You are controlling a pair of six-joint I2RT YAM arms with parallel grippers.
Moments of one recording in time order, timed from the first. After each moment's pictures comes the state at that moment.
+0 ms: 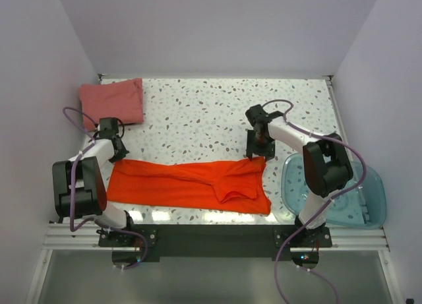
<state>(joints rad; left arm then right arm) 0.18 1.53 0.79 -0.31 -0.25 -0.33 0.43 1.79 1.24 -0.85 0.15 0.54</state>
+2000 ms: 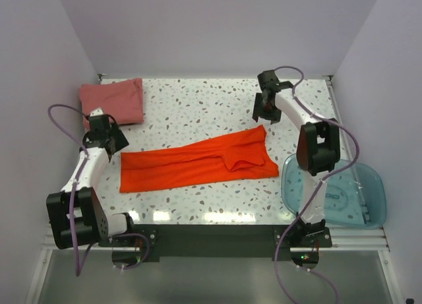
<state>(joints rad) 0.20 1.30 0.79 -0.33 -0.18 -0.33 0.25 2.10 1.78 -0.86 0.21 0.42</state>
